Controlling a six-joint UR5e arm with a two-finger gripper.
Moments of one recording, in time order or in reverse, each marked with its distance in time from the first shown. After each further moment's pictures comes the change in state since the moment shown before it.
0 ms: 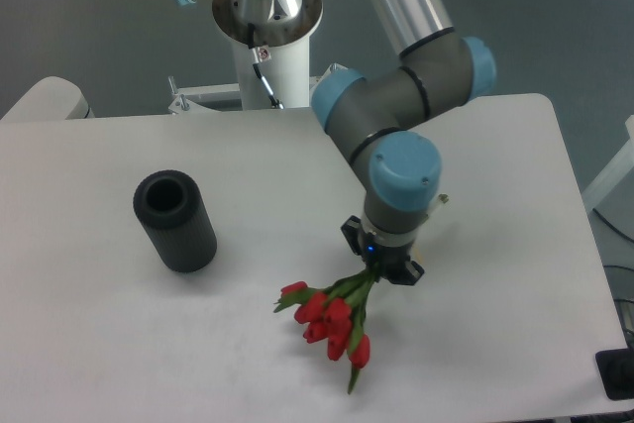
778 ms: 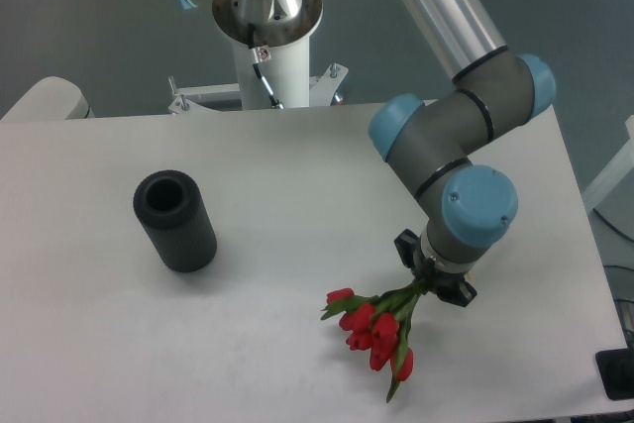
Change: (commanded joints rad) arm 0.058 -0.109 0.131 -0.068 0.035 0.172
